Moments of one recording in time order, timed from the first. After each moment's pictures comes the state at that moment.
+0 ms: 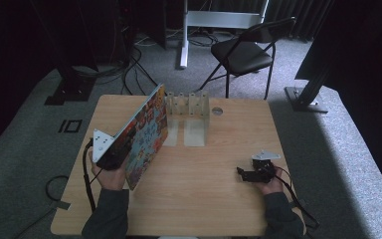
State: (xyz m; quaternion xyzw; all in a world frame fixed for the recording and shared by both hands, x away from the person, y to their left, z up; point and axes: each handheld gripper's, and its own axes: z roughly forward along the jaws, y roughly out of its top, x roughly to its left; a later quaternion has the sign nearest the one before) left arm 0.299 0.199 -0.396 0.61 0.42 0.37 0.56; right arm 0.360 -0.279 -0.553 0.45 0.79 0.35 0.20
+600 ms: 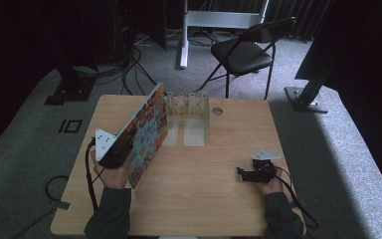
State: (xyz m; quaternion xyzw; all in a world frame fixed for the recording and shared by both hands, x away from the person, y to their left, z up) left arm 0.303 0.195 -0.397 0.61 0.42 0.38 0.56; right arm 0.360 -0.278 -0.553 0.45 0.79 0.35 0.20
